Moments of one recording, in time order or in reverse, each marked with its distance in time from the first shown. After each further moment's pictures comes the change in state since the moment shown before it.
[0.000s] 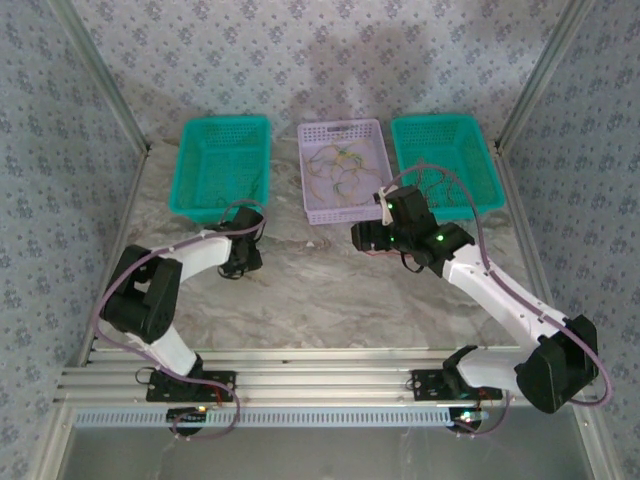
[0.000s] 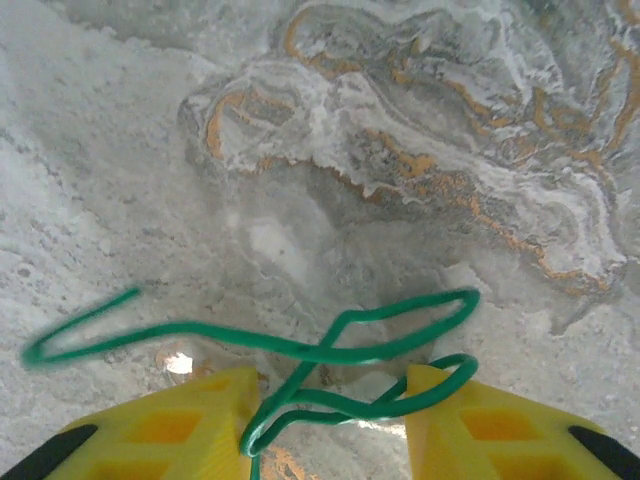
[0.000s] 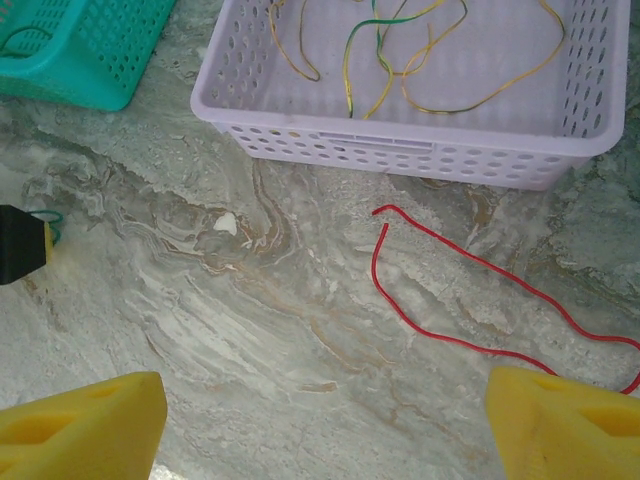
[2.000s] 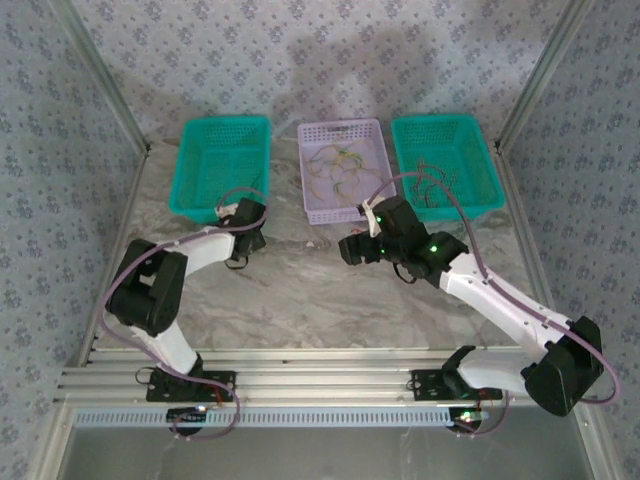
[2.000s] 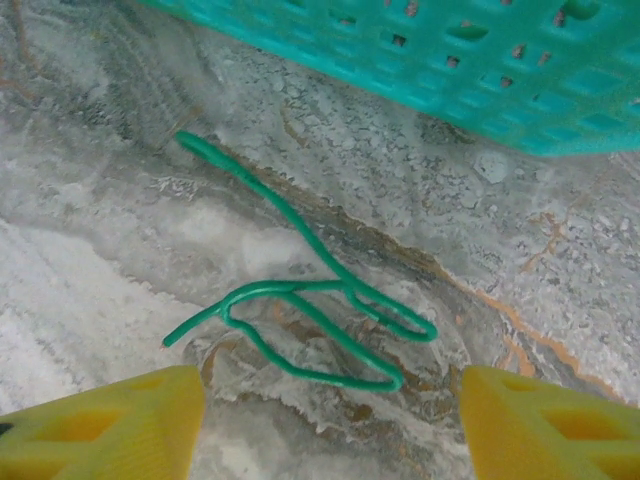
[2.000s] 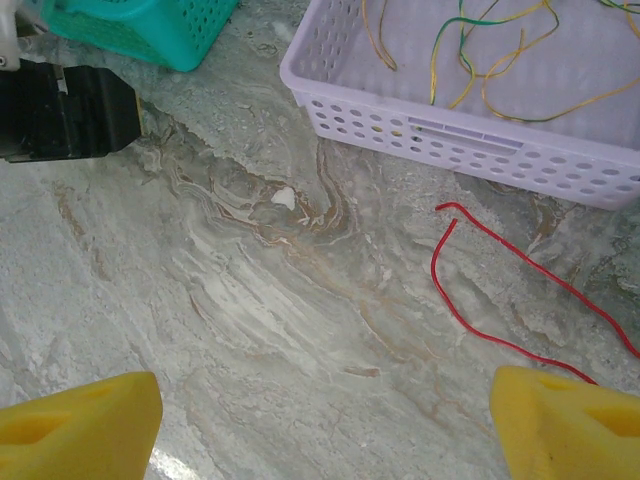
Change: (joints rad) left arm 0.000 0.064 0.047 0.211 -0.188 -0.069; right arm 0.119 -0.029 -0.023 0.011 0.019 -0.048
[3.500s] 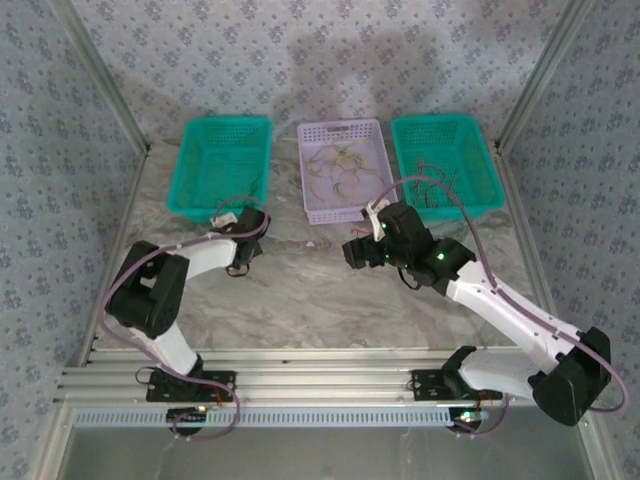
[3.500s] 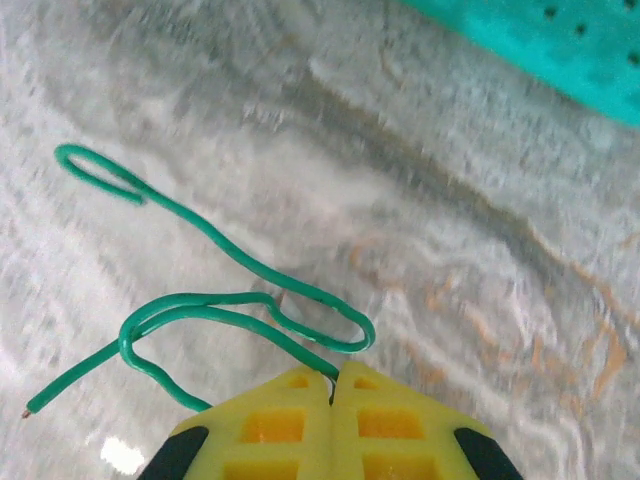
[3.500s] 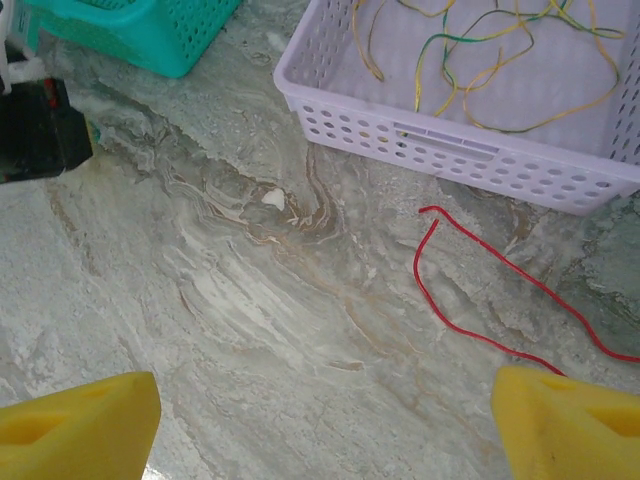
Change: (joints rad) left arm -0.043 -0.047 -0.076 -0.046 -0.066 -0.154; right arm 0.017 -0.072 -0.029 -0.010 0.045 -0.022
